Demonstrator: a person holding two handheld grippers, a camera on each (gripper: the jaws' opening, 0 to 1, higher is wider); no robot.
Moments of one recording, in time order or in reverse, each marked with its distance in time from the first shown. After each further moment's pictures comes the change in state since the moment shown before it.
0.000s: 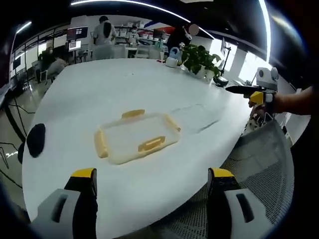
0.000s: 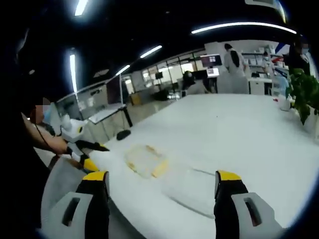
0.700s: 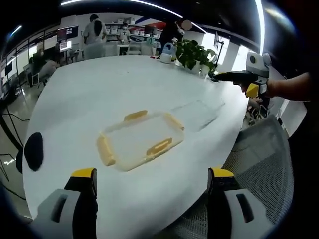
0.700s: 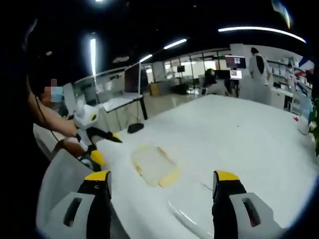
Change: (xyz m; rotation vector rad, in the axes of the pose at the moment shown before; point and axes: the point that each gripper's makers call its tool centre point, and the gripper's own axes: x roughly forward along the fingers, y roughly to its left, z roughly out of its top) left arm 0.008 0.023 0.010 0.046 0.043 -0.058; right arm 0.046 0.015 0.019 -0.133 0.073 0.129
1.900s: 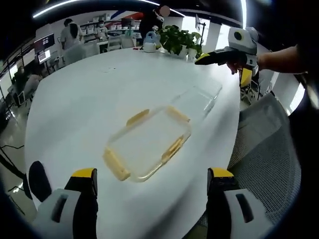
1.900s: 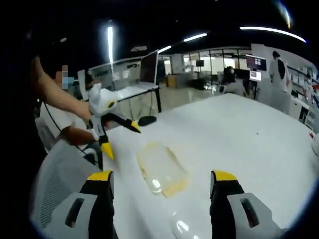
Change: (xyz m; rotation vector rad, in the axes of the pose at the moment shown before) left arm 0.017 0.024 0.011 0.198 0.103 -0.071; right arm 0.048 0.011 0.004 -0.110 0.082 0.127
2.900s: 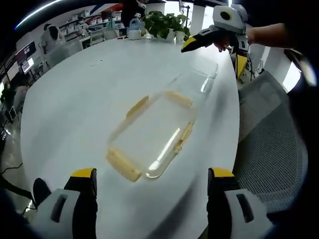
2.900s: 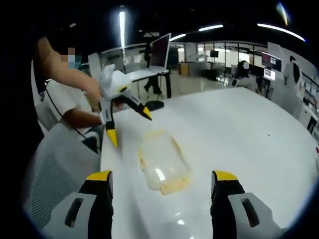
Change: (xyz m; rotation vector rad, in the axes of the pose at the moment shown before) left arm 0.018 0.019 -0.013 0.141 0.124 -0.061; right arm 0.029 -0.003 -0.018 -0.081 0.128 0.082
